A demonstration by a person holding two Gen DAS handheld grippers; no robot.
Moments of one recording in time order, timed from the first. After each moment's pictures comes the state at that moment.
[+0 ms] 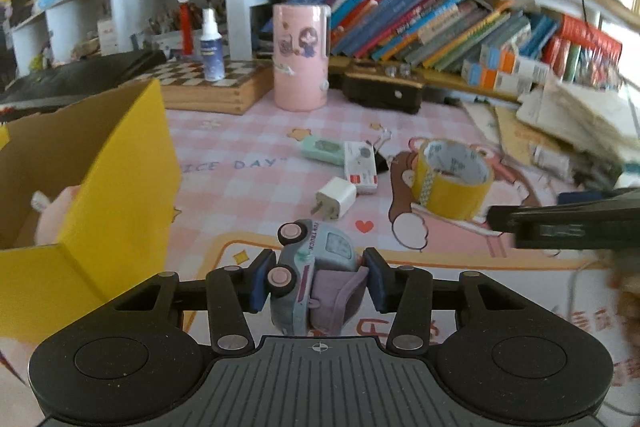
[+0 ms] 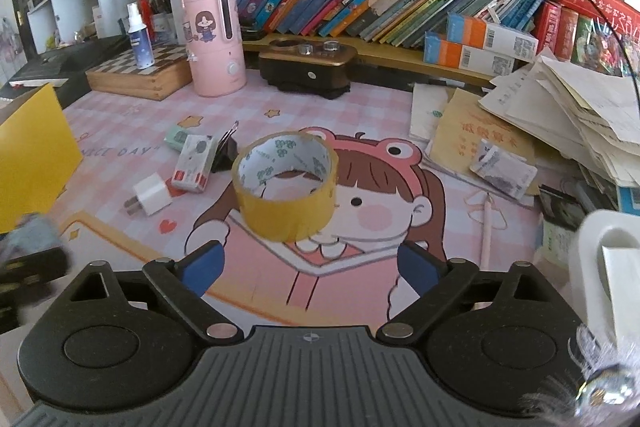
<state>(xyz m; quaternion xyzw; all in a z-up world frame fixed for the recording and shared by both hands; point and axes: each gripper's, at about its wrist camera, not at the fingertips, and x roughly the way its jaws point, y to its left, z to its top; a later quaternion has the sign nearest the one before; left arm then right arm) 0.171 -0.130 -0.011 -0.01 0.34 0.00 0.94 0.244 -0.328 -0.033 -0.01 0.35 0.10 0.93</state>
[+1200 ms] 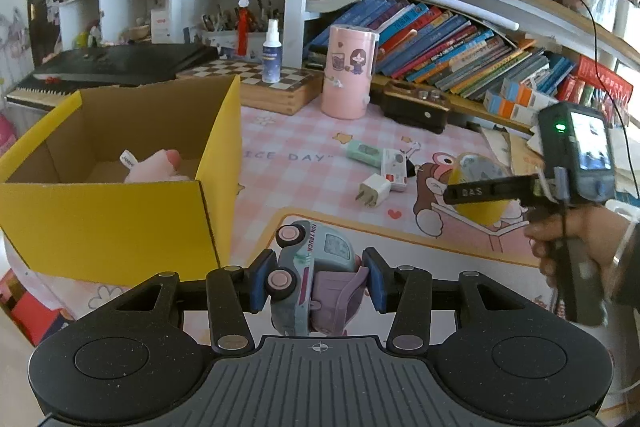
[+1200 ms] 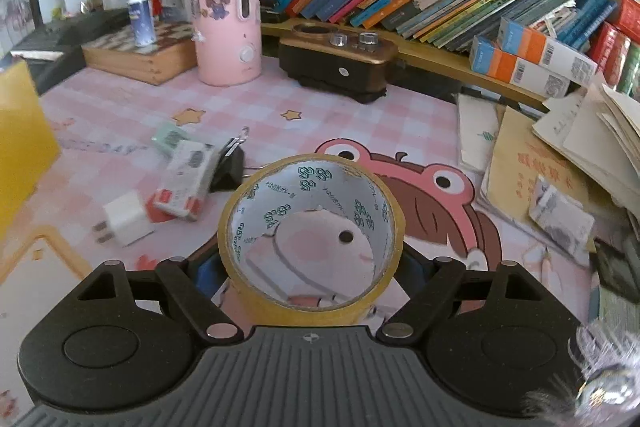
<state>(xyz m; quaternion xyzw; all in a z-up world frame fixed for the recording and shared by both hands) 0.108 -0.099 0.011 -0.06 0.32 0.04 0.94 0.301 -0.296 -0.051 -0.05 0.37 0.13 0.92</state>
